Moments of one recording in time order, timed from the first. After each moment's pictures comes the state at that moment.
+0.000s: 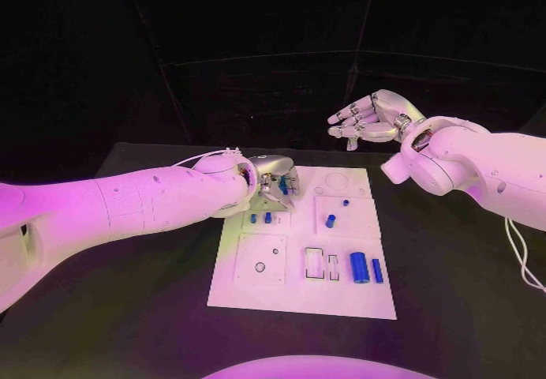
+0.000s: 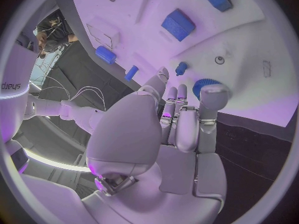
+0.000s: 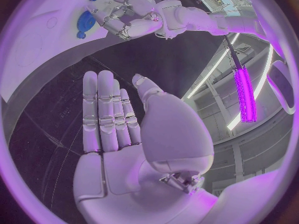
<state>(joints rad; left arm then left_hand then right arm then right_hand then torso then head) 1.34 -0.50 -0.24 1.20 -1.24 -0.17 0.03 1.41 -0.10 0.14 0.00 0.05 0.99 0.12 0.19 0.12 0.99 0.07 0.35 0.14 1.46 -0.01 1.36 1.15 0.15 1.35 0.09 1.00 0.99 1.38 -0.74 -0.06 1.35 -0.70 -0.29 0.17 1.32 -0.09 0.17 0.06 0.31 0.98 0.17 0.10 0.07 1.14 0.09 0.34 0.29 1.32 0.01 0.55 0.75 0.18 1.02 0.12 0.75 0.60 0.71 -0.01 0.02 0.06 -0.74</state>
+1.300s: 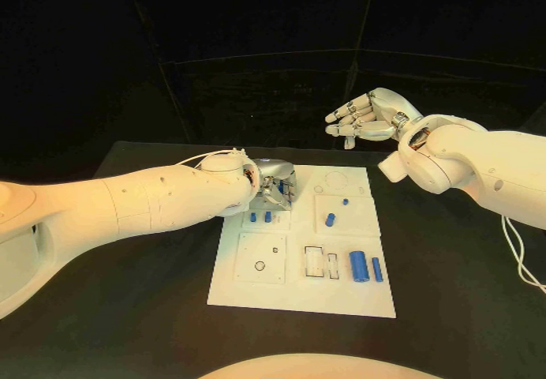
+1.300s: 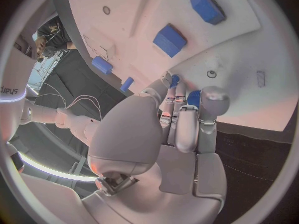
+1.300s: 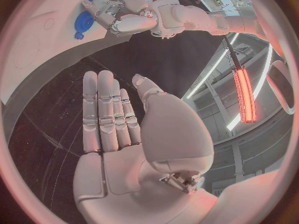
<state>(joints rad) 1.33 -0.47 -0.23 1.17 -1.29 -0.10 -0.01 1.40 -0.06 0.20 -0.04 0.06 1.06 0.12 0.18 0.09 1.06 0.07 0.33 0.08 1.47 -0.01 1.37 1.14 0.15 1.37 0.09 1.04 1.03 1.38 -0.74 -0.06 1.35 -0.70 -0.29 0.17 1.32 -0.09 0.17 0.07 0.31 0.98 0.17 0.10 0.07 1.14 0.09 0.34 0.29 1.32 0.01 0.55 0.75 0.18 1.02 0.12 0.75 0.60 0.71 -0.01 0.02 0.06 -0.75</state>
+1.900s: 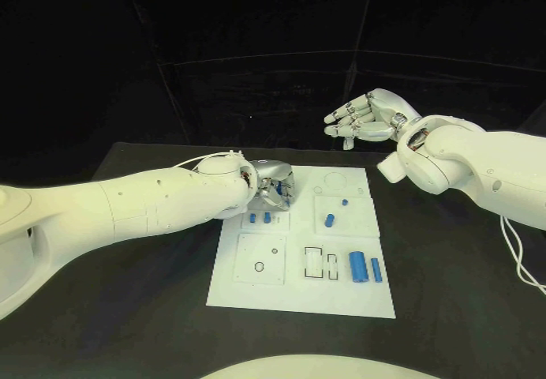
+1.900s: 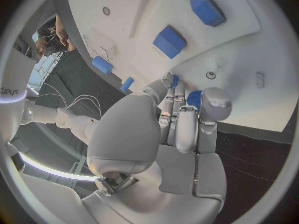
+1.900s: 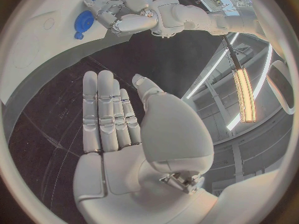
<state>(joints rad) 1.33 -0.48 -0.23 1.18 -1.29 -0.12 0.00 1.42 -0.04 0.41 -0.12 0.05 1.10 0.13 0.16 0.07 1.14 0.06 0.30 0.06 1.47 -0.02 1.38 1.14 0.13 1.37 0.08 1.07 1.08 1.38 -0.74 -0.06 1.35 -0.70 -0.29 0.17 1.32 -0.09 0.17 0.07 0.31 0.98 0.17 0.10 0.07 1.14 0.09 0.34 0.29 1.32 0.01 0.55 0.75 0.18 1.02 0.12 0.75 0.60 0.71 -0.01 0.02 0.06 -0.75</state>
